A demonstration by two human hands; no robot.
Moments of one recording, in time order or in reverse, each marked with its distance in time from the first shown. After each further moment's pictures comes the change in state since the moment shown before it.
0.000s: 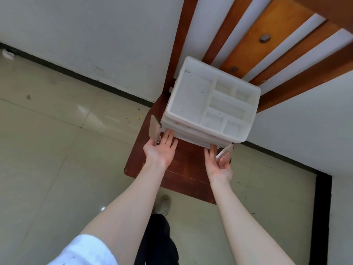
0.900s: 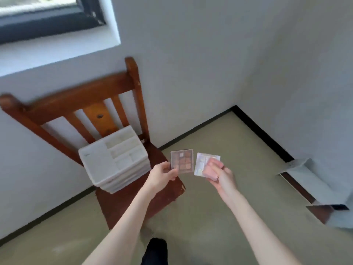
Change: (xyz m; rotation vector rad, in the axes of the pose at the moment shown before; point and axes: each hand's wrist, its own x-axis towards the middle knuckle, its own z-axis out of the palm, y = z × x) left_hand -0.204 -0.131 0.053 2.418 -0.910 0.050; right_hand -0.266 -0.149 -0.034 -0.716 0.063 -0.561
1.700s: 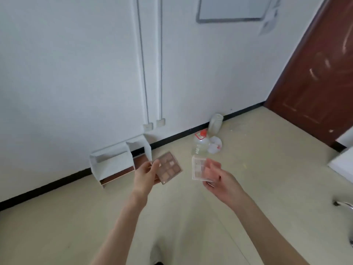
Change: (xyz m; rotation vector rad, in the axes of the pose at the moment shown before) left_hand -0.234 0.177 0.621 0.221 -1.013 0.297; right_hand -0.330 0.057 -0.577 1.076 0.850 -0.451
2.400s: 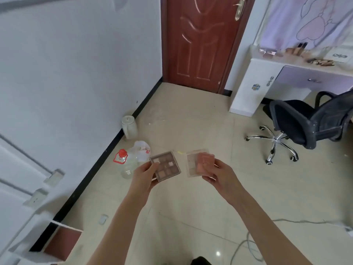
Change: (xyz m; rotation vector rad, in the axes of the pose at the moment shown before) left_hand 0.227 0.062 0.332 0.143 -0.699 -0.224; right_hand 0.126 -0.186 -0.158 0.099 0.558 -0.353
